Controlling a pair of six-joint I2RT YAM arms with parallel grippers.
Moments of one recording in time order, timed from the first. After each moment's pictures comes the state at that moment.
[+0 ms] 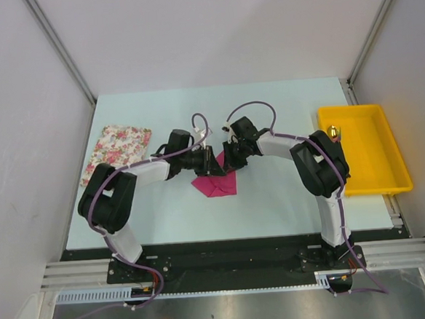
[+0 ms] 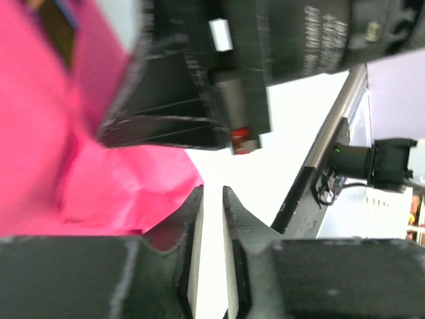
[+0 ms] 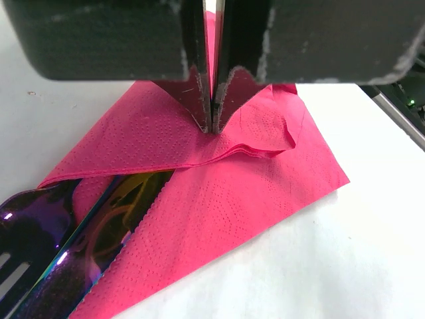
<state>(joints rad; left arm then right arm) -0.46 1.75 0.93 0.07 0.75 -0.48 0.57 2.07 1.37 -0.31 -0.42 0.44</state>
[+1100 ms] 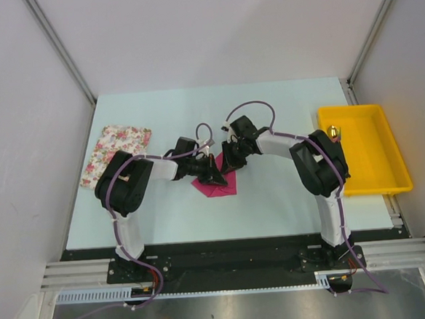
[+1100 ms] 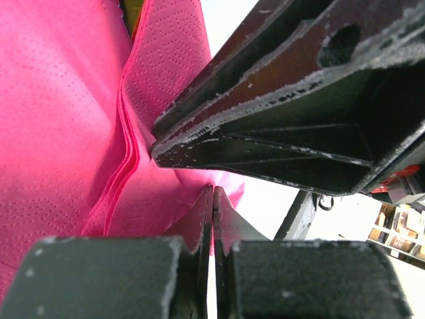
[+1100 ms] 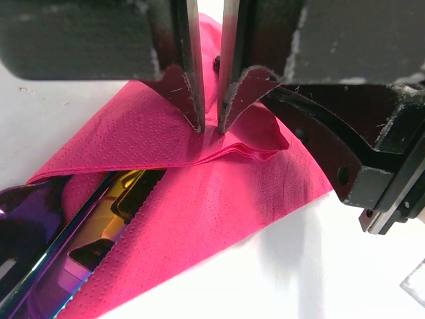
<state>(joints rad) -0.46 1.95 0.94 0.14 0.78 -0.58 0.56 2.08 1.40 -0.33 -0.45 0.44</state>
